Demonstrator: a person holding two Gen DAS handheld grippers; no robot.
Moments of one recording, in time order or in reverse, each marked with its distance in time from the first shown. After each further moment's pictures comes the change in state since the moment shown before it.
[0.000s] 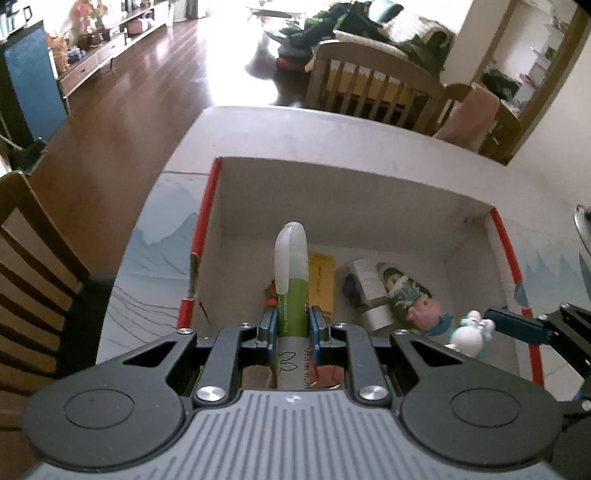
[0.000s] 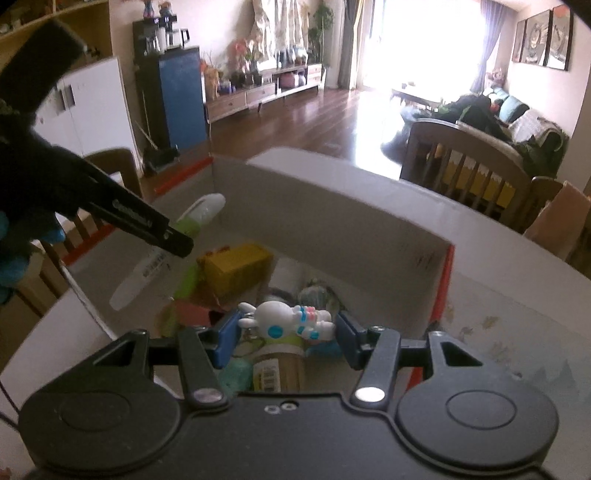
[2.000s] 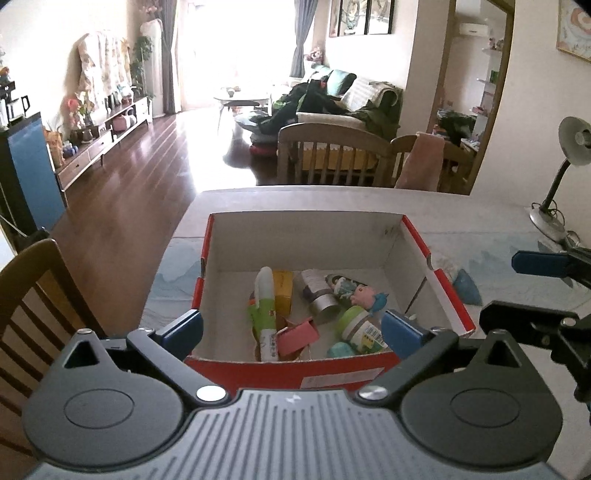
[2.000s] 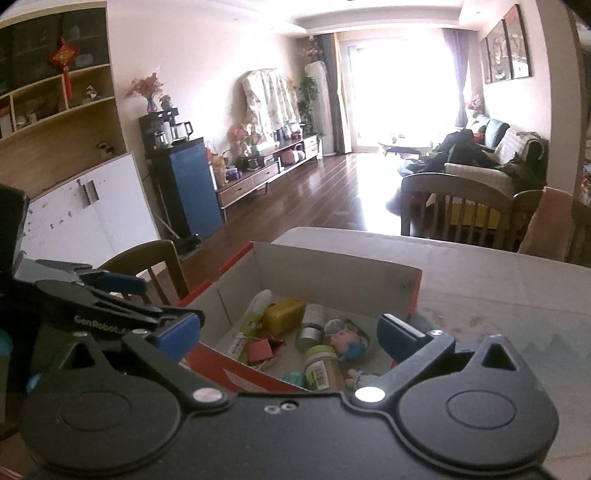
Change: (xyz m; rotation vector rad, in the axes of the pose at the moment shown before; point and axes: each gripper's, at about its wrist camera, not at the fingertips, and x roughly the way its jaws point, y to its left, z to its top) left arm -0.118 -0.028 -0.085 0.141 -0.311 -0.007; right arm -0.137 0.002 -0.032 0.162 -0.283 0.082
